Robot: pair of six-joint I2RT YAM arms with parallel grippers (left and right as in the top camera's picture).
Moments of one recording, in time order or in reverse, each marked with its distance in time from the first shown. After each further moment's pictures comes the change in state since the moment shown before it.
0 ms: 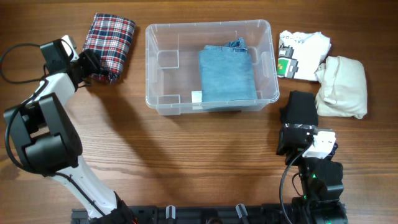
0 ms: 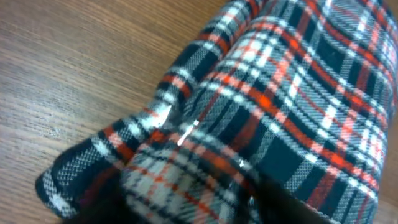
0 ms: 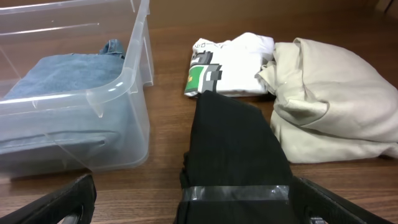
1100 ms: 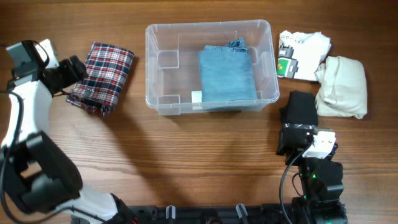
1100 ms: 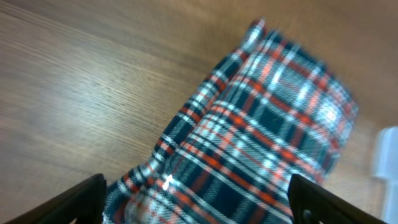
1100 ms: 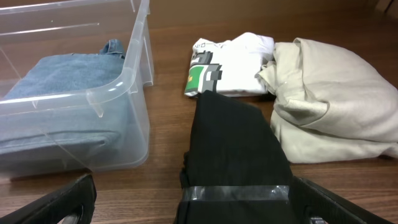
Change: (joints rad) left arm 0.105 -0.268 0.003 -0.419 -0.020 0.224; right arm 0.000 0.000 0.000 0.000 0.000 0.000
